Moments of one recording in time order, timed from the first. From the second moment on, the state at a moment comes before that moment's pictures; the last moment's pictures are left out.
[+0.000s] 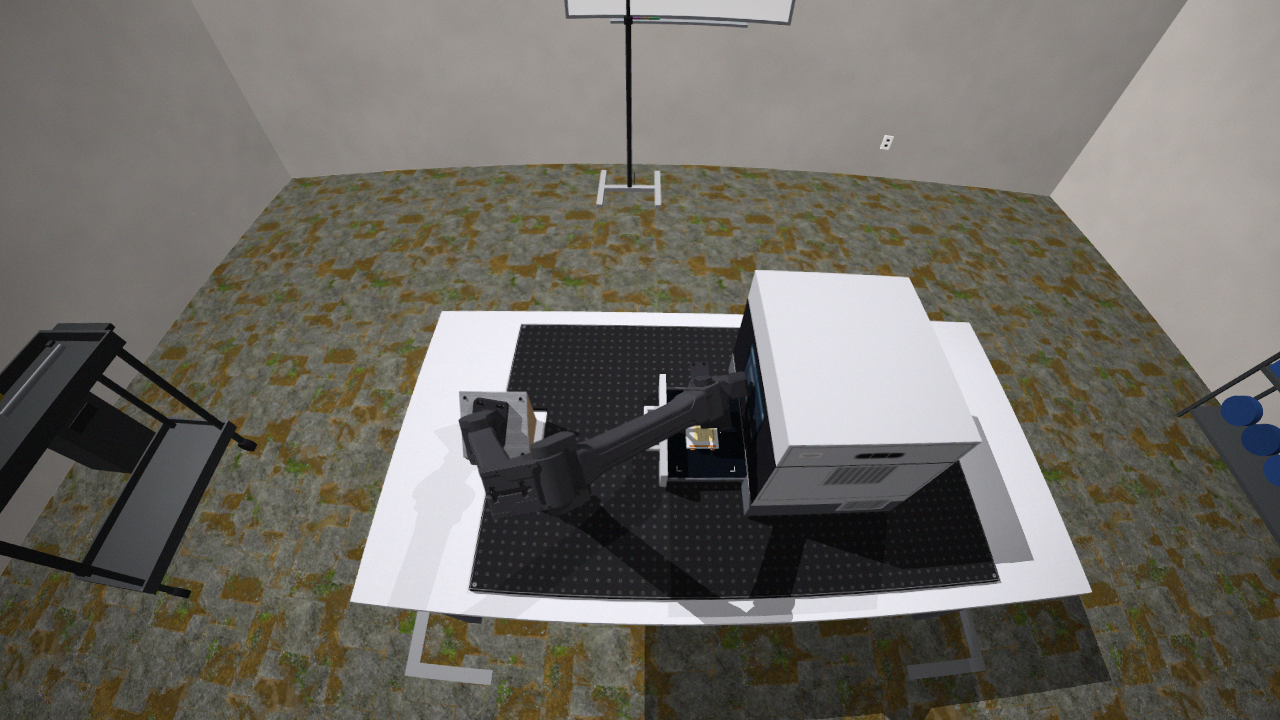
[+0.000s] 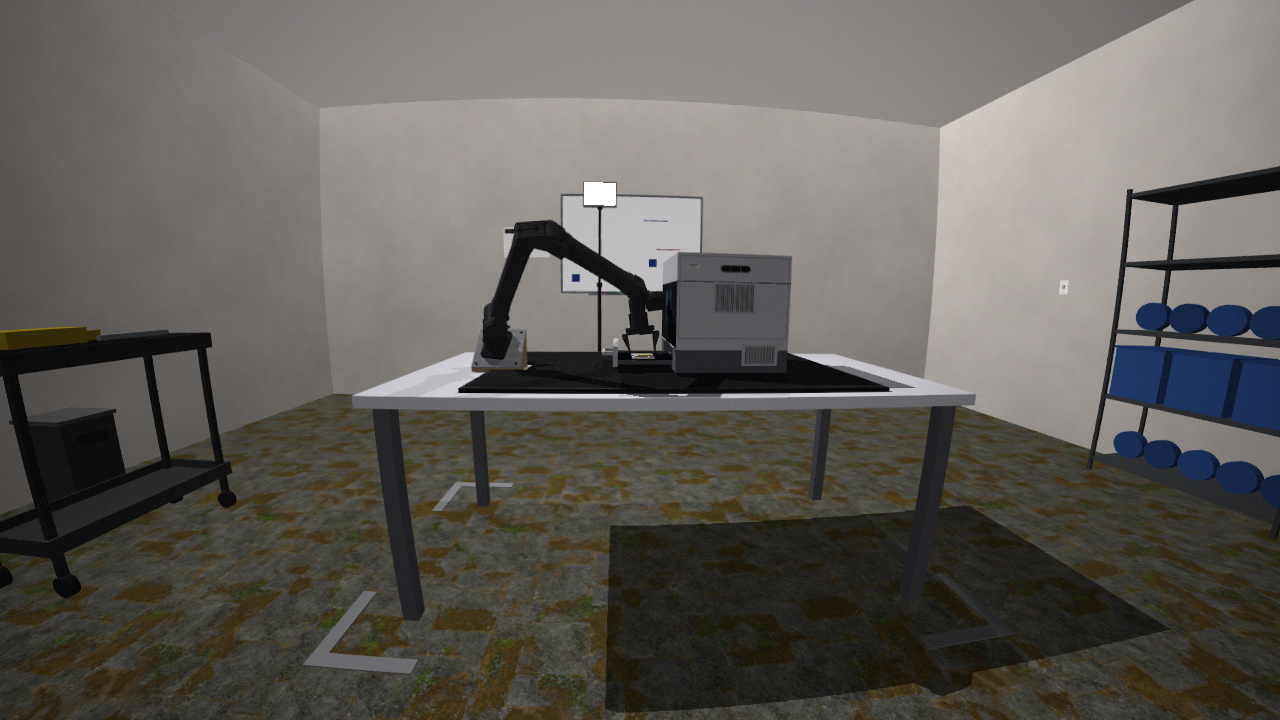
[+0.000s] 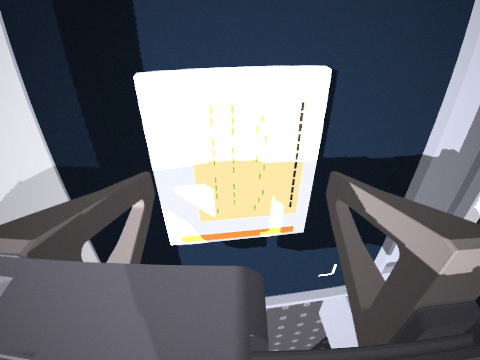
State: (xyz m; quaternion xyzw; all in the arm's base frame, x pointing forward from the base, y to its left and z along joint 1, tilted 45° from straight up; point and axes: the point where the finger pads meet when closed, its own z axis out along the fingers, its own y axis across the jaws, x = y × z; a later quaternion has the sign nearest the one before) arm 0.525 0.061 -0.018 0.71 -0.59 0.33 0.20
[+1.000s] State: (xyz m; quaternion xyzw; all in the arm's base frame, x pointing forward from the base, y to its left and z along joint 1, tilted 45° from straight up) arm 0.517 0.086 0.007 0.71 -0.59 0.33 0.20
